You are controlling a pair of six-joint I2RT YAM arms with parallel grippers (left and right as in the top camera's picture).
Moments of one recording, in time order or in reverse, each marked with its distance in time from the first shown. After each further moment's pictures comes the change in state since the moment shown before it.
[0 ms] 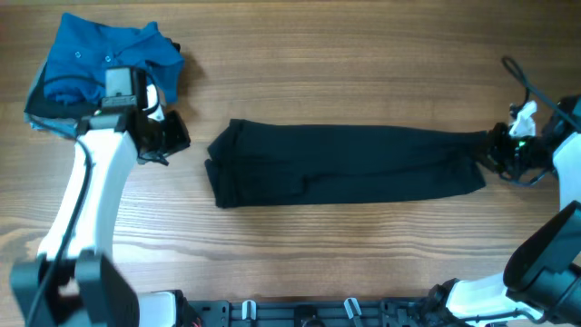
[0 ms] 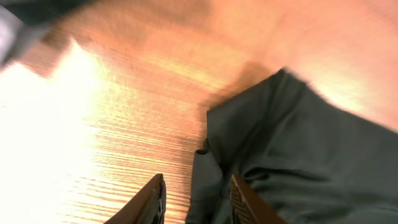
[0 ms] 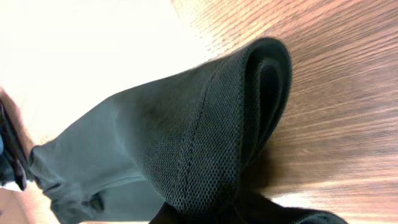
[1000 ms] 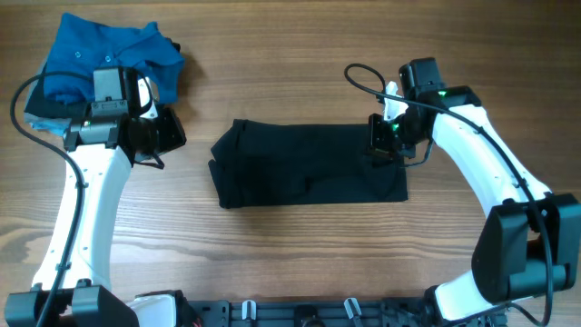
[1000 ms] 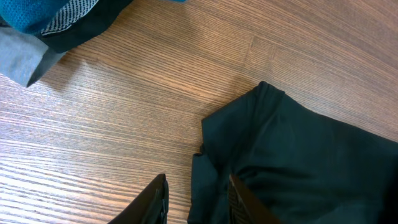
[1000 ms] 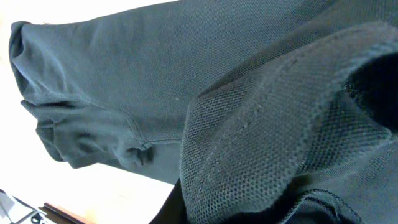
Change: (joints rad) left arm 0.000 -0.090 0.004 -0.003 -0.004 0.012; right arm 0.708 0.036 0.054 0.030 0.120 0.264
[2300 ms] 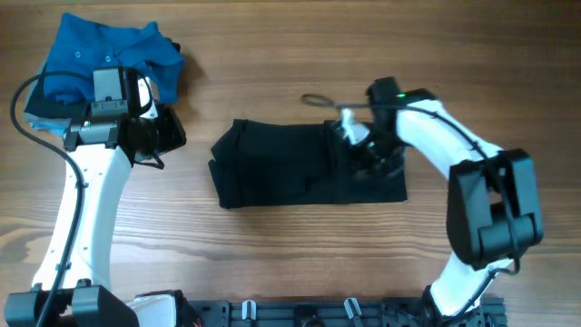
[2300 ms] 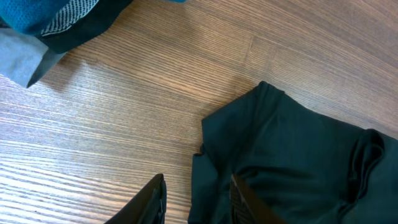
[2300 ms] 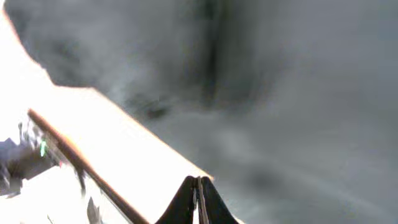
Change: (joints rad) left arm 0.000 0.000 0.000 0.000 0.000 0.003; right arm 0.114 0.201 0.002 -0.081 -0.201 -0.401
